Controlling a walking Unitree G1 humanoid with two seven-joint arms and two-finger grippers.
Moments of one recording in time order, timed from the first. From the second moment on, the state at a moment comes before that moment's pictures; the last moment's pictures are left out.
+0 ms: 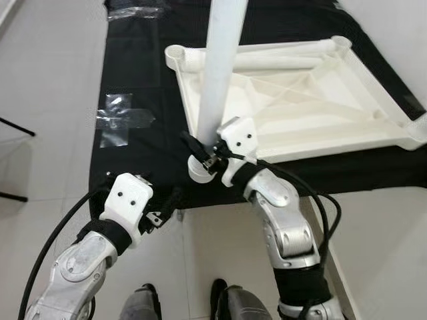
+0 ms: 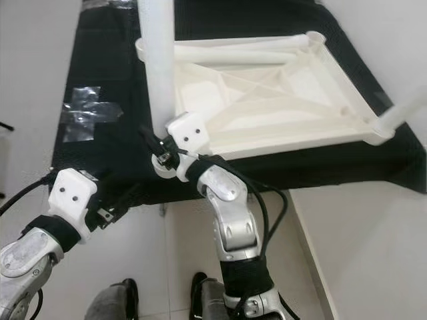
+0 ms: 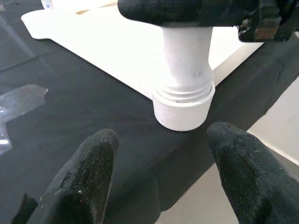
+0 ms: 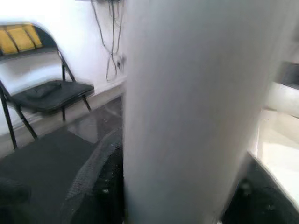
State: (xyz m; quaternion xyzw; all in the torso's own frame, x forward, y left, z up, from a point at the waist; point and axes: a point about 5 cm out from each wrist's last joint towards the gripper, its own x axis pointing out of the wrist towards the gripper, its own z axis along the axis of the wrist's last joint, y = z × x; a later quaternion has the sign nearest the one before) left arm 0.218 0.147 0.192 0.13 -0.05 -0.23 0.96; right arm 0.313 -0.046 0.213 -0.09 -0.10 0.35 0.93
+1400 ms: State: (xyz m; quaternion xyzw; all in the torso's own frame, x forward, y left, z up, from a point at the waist) left arm 0.220 0.146 0.190 0.12 -0.04 -0.22 0.97; right arm 0.346 -0.054 0.283 -0.13 -0.12 0.76 0.63
